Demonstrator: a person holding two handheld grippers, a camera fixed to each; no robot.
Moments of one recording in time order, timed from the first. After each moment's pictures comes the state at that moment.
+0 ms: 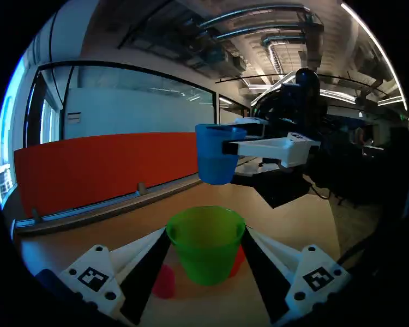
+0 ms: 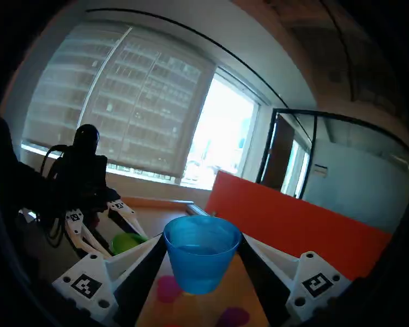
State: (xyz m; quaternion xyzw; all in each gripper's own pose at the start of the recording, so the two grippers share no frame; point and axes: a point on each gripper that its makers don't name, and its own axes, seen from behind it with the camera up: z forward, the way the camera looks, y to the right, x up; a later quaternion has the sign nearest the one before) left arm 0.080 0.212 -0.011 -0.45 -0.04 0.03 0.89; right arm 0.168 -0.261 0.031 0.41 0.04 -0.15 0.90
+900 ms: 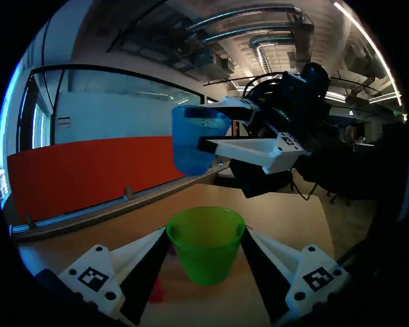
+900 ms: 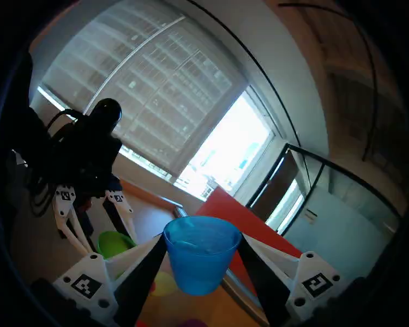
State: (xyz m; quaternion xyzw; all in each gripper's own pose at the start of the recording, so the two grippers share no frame) left arm 0.081 0.232 -0.027 -0.48 -0.03 0.04 0.88; right arm 0.189 -0.269 0.023 0.39 0.13 -0.29 0.86
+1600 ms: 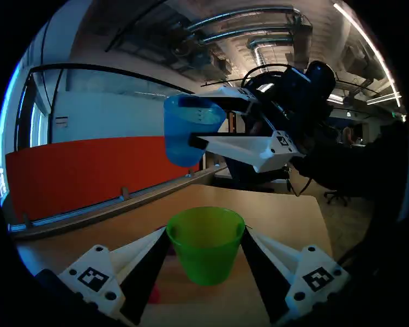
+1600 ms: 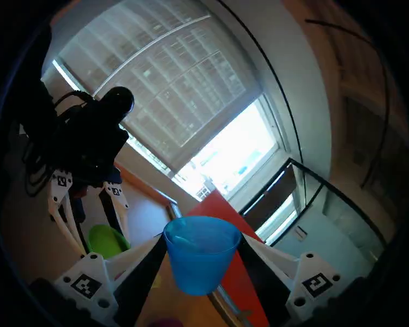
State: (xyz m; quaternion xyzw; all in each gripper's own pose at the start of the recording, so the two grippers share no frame) left arm 0.078 0.238 -0.029 -0.49 -0.03 0.04 0.87; right arm 0.200 -0.271 0.027 0.38 0.16 -0.37 0.84
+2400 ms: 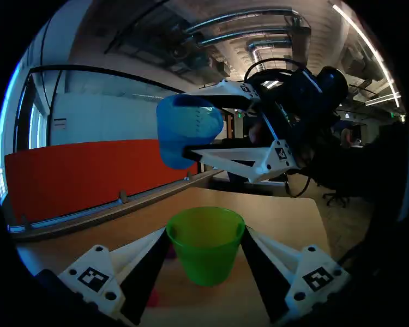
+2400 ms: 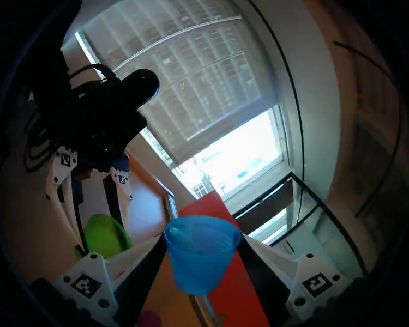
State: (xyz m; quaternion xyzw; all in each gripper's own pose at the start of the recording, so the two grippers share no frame) left arm 0.084 0.243 -0.030 -0.49 -0.02 0.03 0.87; right arm 0.203 -0.276 0.029 0.36 0.18 -0.45 0.80
